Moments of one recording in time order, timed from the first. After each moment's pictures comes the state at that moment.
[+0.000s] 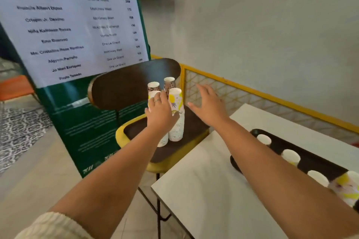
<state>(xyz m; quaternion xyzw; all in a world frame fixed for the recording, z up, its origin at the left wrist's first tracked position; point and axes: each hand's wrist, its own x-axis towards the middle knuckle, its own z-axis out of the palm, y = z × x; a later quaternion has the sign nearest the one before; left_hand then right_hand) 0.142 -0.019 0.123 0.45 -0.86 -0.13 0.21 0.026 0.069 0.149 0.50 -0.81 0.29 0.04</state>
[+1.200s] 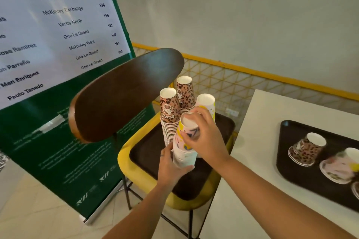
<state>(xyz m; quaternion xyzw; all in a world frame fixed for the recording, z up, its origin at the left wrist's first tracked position) 0.161 -0.190 -0.074 0.32 -0.79 -0.48 0.23 0.066 -0.097 0.049 0.49 -0.74 0.46 0.09</state>
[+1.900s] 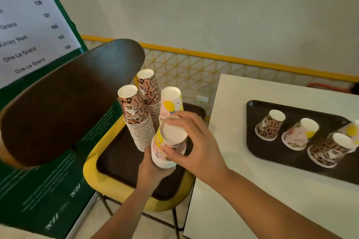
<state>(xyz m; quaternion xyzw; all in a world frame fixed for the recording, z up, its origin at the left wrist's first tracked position) 0.145 -0.183 -0.077 0.24 -0.77 -0.56 0.19 0.088 -0.042 0.072 0.47 -0.72 0.50 0.11</state>
